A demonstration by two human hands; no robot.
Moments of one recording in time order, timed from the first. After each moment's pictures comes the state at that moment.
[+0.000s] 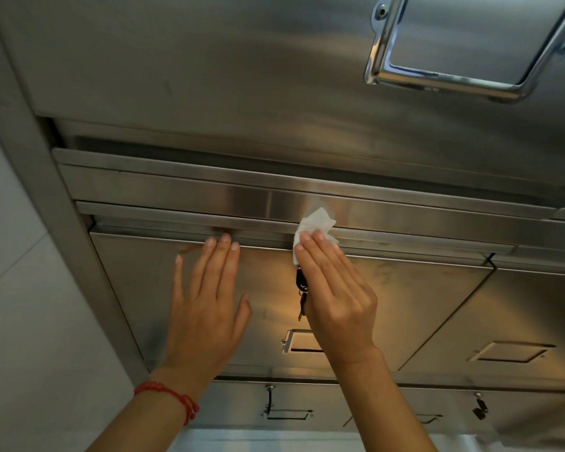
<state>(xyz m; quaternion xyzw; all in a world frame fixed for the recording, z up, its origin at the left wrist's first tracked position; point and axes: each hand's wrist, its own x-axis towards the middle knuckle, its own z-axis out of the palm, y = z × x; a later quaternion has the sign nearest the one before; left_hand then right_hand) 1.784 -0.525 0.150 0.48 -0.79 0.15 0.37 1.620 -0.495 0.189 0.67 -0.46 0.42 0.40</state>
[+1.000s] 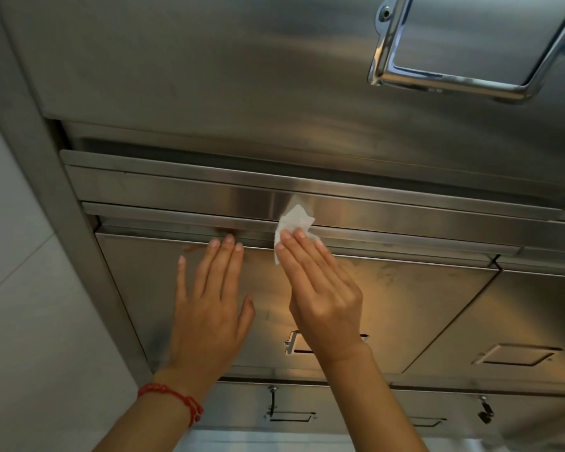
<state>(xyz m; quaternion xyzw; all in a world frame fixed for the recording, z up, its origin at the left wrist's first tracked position) 1.784 -0.522 0.154 0.48 -0.79 0.14 0.36 1.637 -0.504 0.189 0.69 -0.44 0.42 0.38</state>
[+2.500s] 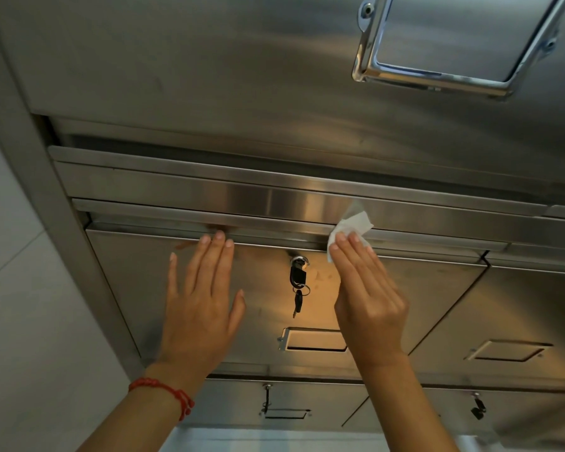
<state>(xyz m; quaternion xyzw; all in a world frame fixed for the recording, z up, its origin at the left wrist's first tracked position) 1.782 -0.522 0.155 0.50 -0.79 0.14 0.34 1.586 -0.480 0.187 0.65 -0.50 0.41 0.40</state>
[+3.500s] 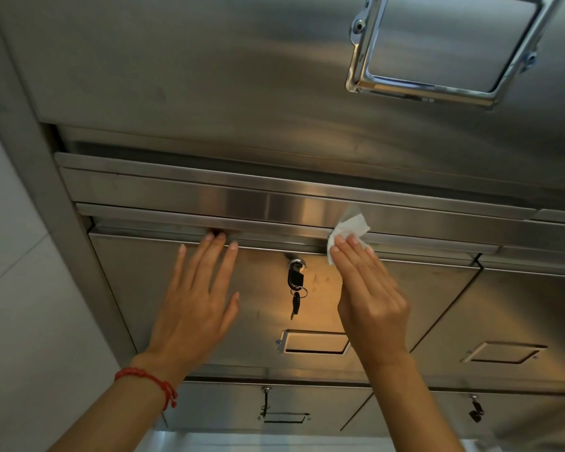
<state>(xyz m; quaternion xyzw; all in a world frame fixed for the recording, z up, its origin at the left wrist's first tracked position) 1.794 -0.529 0.163 0.43 -0.83 0.18 0.32 1.578 -0.476 0.192 0.66 -0.50 0.40 0.39</state>
